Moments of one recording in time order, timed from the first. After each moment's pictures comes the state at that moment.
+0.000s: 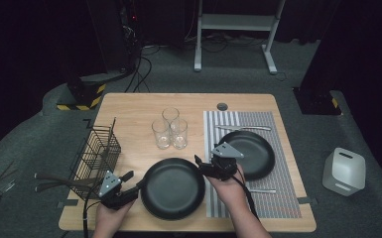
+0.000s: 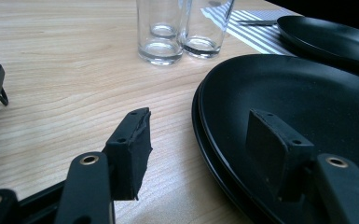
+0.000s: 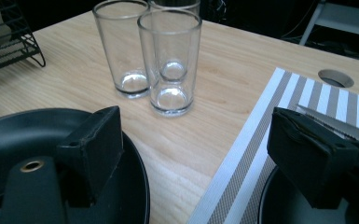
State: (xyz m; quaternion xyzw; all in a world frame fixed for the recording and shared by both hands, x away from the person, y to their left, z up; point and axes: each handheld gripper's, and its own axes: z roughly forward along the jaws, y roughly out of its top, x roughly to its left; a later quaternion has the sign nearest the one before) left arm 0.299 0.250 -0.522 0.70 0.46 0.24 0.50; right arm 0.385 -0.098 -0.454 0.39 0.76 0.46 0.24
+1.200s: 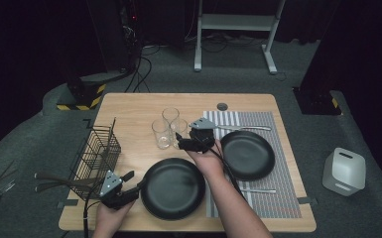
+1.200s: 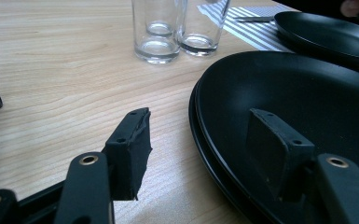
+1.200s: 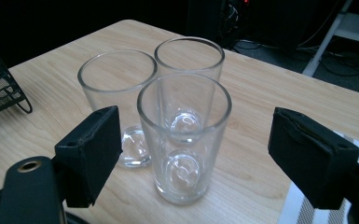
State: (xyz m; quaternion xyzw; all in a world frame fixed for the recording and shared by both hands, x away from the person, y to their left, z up) left arm 0.300 0.248 -0.522 0.70 0.45 0.23 0.49; right arm 0.462 -0.035 -0.442 0.37 0.77 0.46 0.23
